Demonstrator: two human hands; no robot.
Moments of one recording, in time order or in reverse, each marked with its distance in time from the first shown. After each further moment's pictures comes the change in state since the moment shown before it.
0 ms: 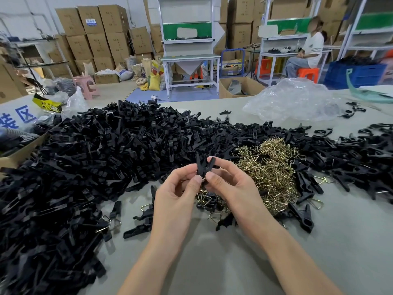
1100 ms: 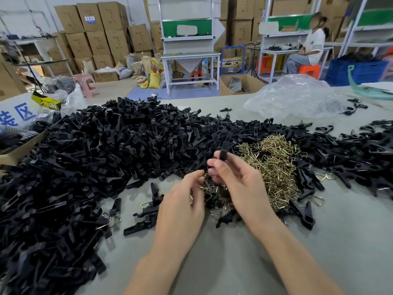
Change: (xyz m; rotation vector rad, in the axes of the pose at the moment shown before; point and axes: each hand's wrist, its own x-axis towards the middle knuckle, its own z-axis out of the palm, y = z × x) left_hand -0.006 -0.014 -0.001 0.785 -0.059 0.275; right_hand -0.002 -0.005 -0.001 -0.141 0.096 -0.183
